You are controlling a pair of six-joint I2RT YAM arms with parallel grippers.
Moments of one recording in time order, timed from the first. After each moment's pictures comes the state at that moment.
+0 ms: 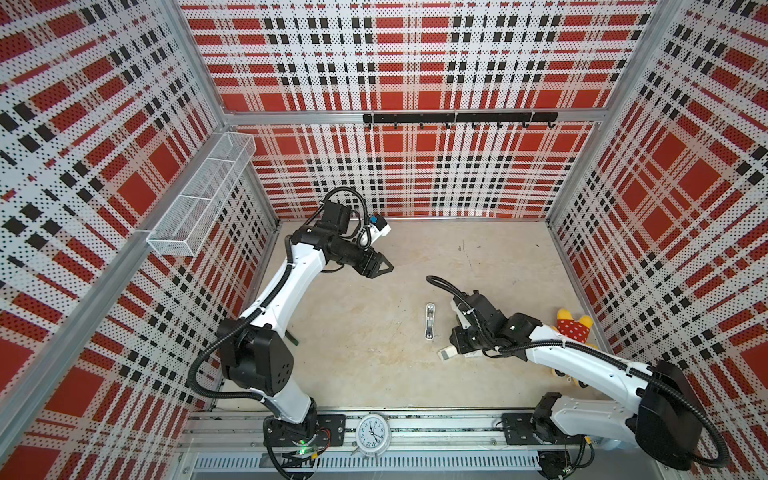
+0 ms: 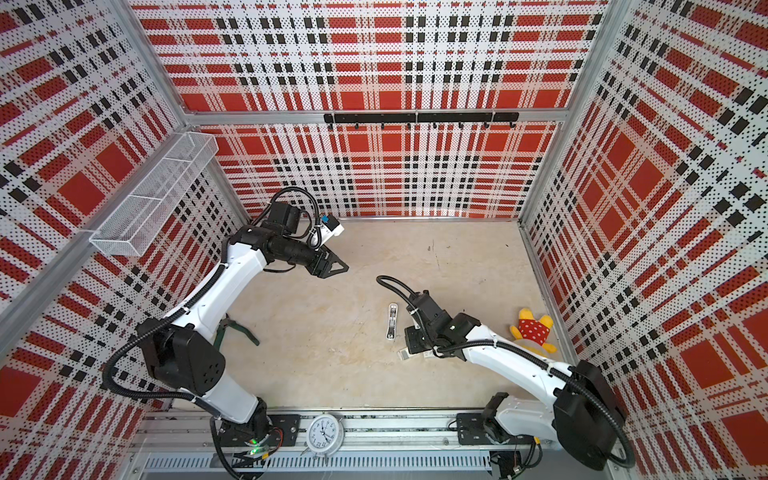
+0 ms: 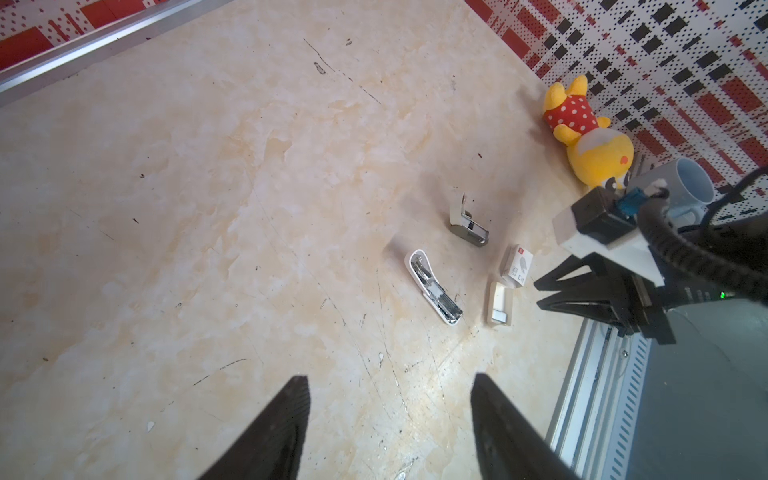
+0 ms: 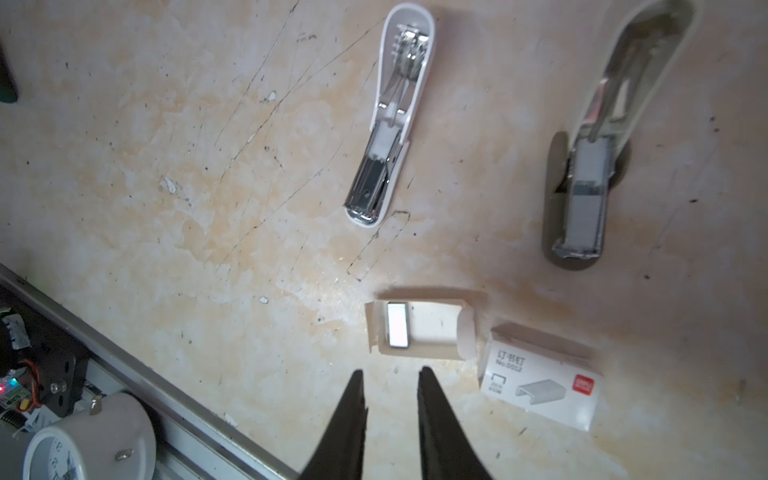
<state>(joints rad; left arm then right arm) -0.26 1.64 1.59 -0.97 0.66 0.37 0.83 1.24 0.77 -0.59 -0.01 0.54</state>
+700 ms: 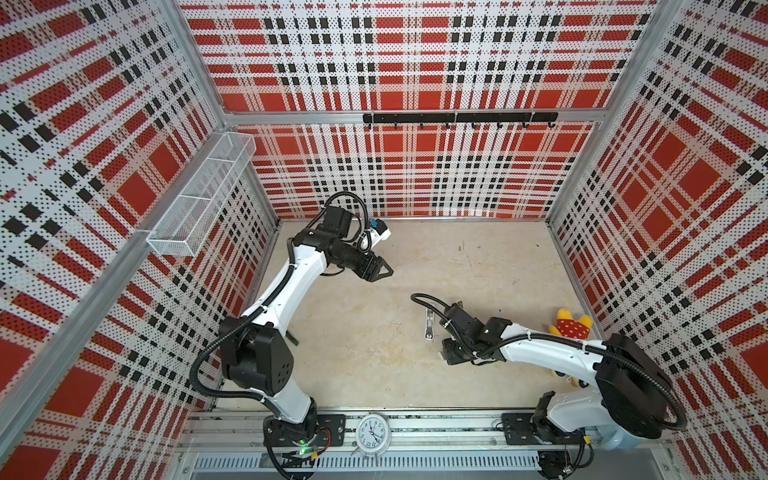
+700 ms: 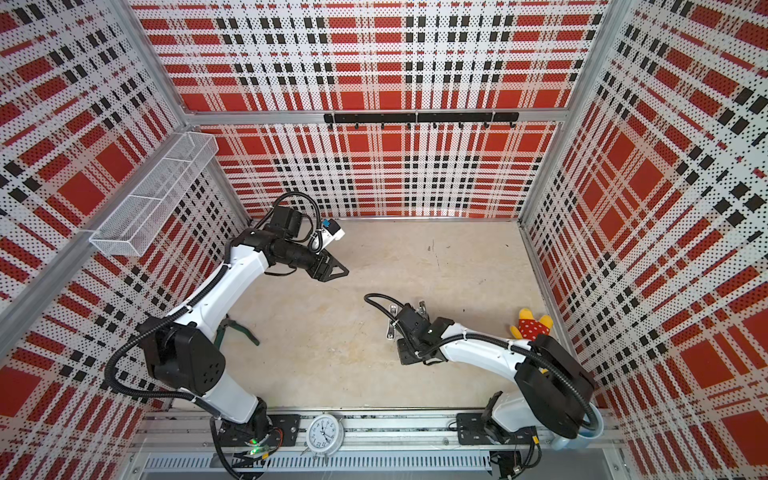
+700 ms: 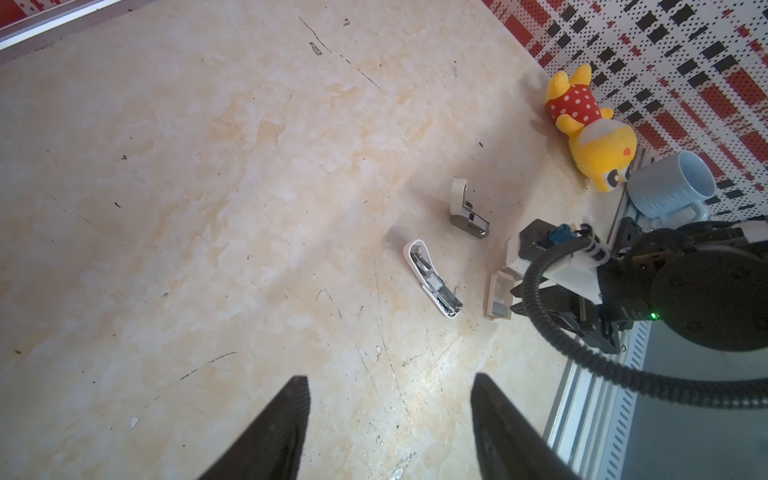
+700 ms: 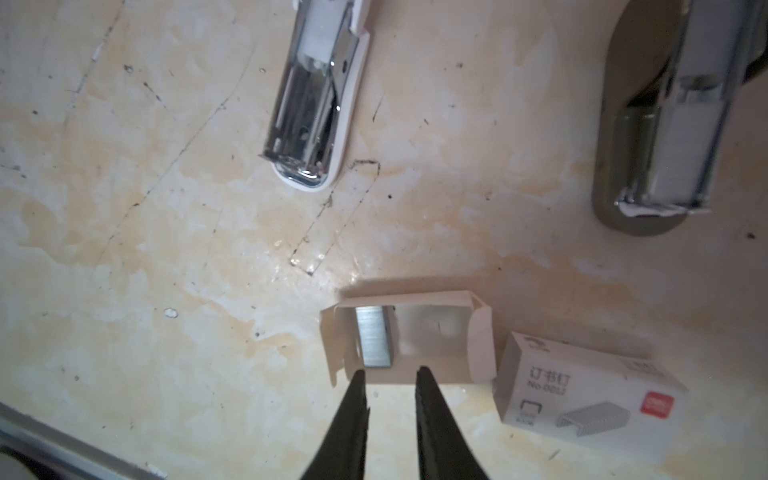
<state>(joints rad) -0.26 1.64 1.55 -0.95 0.66 0.37 0.89 1.44 0.76 -0.56 0.05 0.62</state>
